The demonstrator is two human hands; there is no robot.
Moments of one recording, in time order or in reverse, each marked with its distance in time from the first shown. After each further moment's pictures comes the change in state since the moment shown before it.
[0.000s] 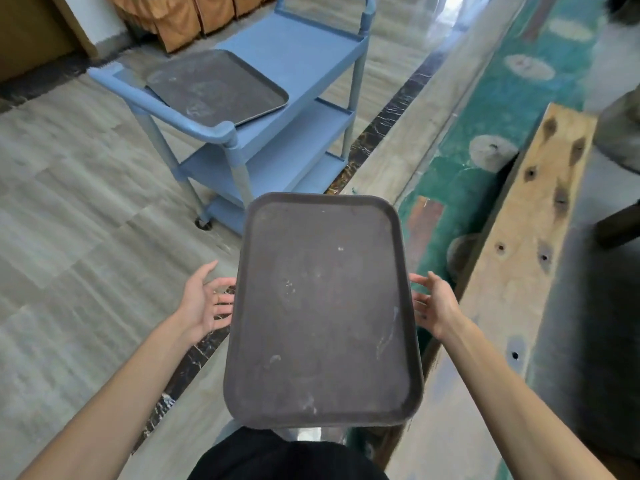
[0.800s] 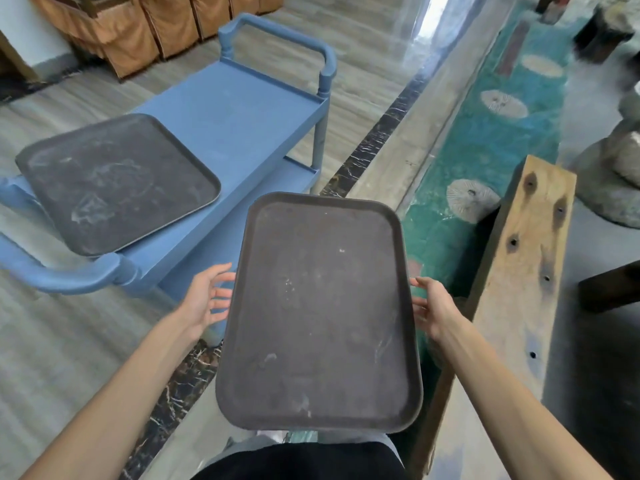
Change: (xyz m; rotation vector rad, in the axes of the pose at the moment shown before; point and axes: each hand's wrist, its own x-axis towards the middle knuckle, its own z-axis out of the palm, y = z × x) left_hand 0.229 0.268 0.237 0.187 0.017 0.090; right_hand 0.232 -0.322 0.018 -0.047 0.118 -0.034
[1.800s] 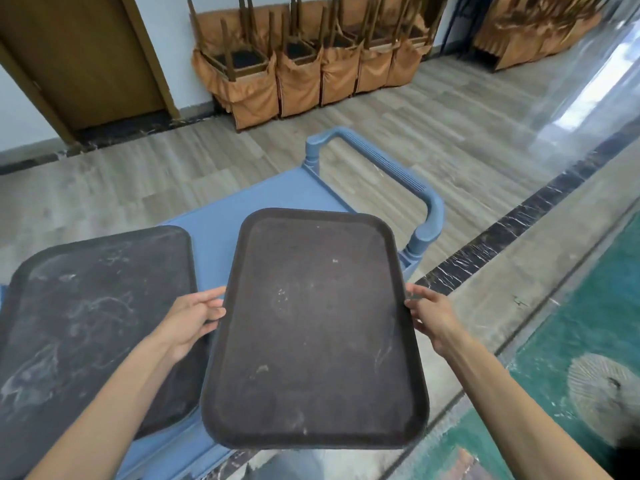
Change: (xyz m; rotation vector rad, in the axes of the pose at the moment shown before) left_hand 0.292 0.309 -0.015 -0.166 0.347 0.179; right_hand 0.307 -0.411 0.322 -0.382 -0.390 -0.336
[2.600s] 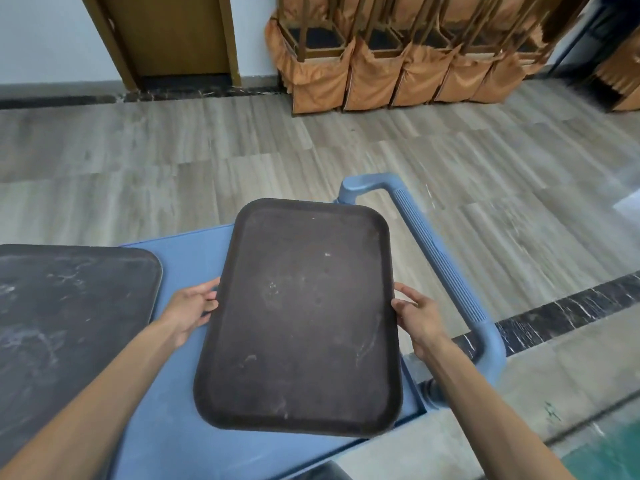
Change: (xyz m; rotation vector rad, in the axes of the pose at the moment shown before) left_hand 0.207 0.078 0.041 -0.193 0.302 -0.158; right_hand 0.254 -0.150 0.100 -0.124 -0.218 -0.069
